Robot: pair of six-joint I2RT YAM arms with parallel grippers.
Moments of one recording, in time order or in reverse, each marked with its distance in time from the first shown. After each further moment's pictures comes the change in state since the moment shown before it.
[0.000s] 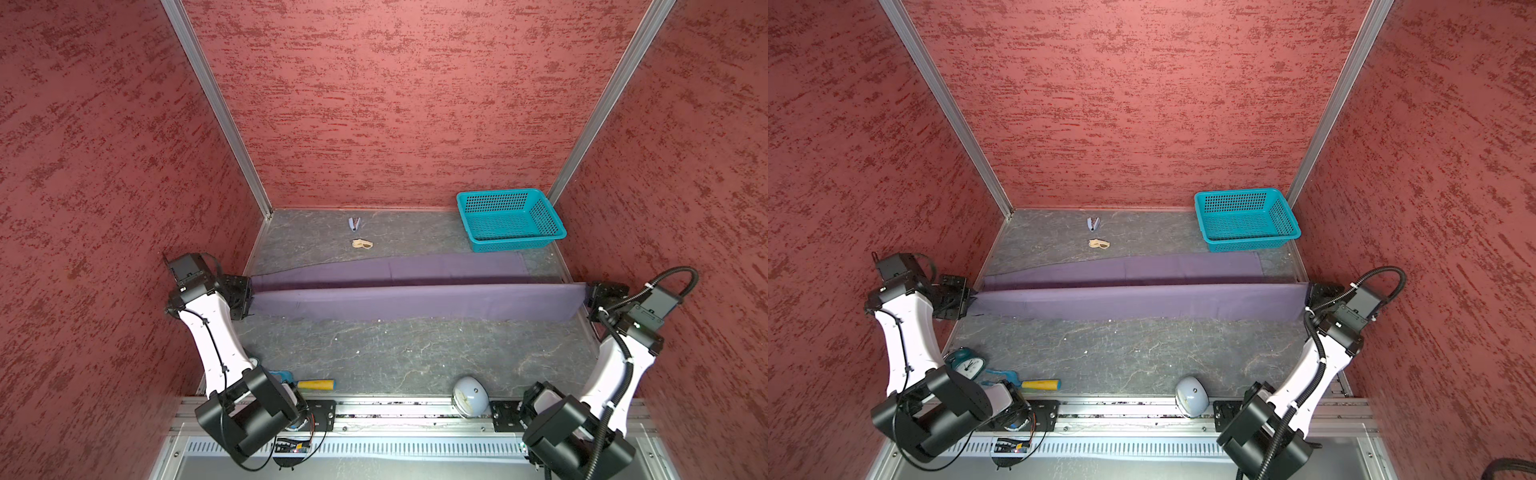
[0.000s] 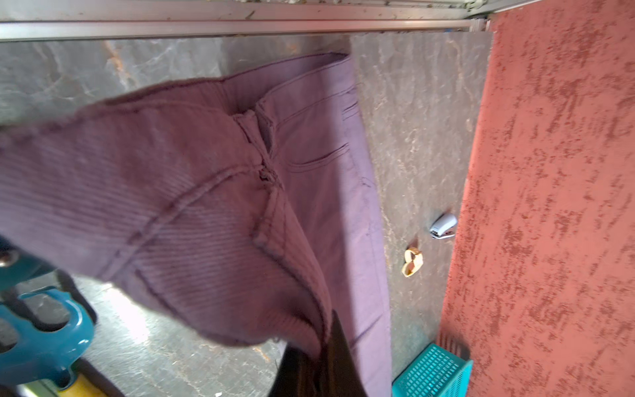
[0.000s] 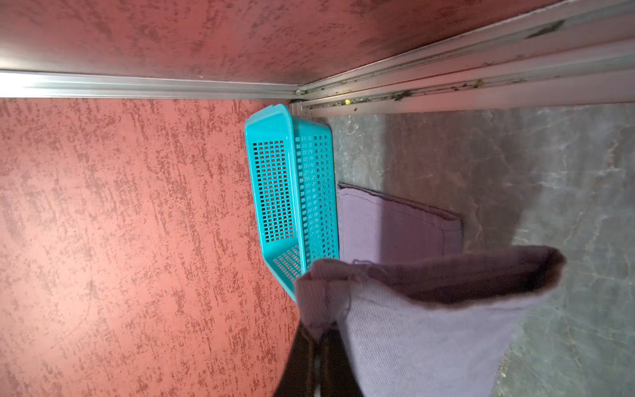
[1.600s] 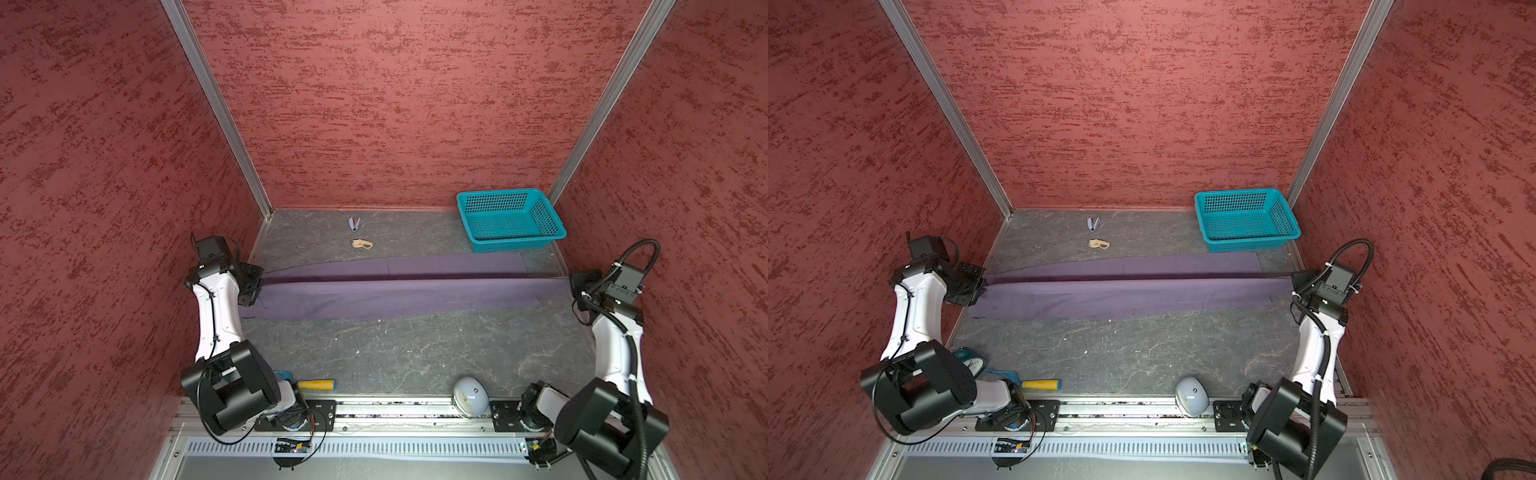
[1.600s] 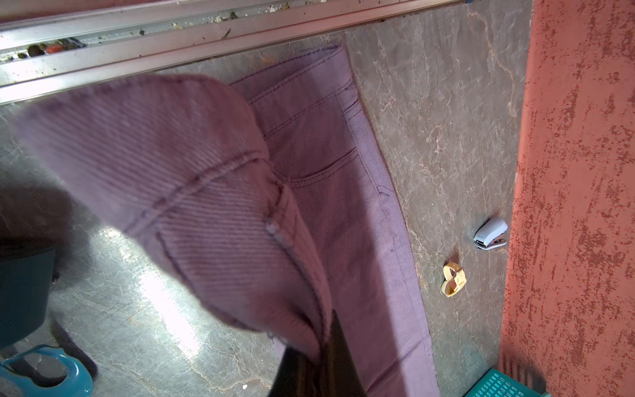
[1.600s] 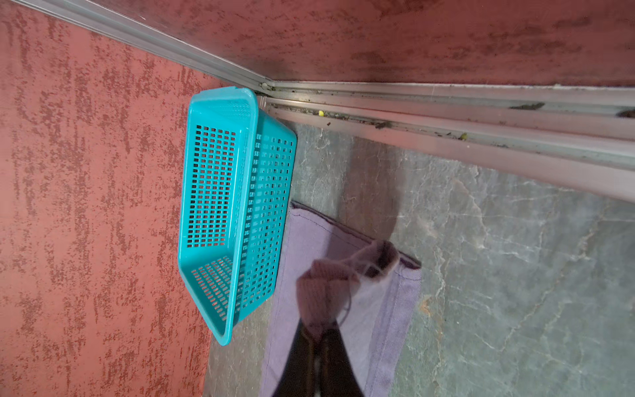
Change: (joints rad) left arm -0.163 0.141 0.025 0.083 -0.166 0.019; right arm 0.227 0.145 0.003 0.075 0.308 -0.209
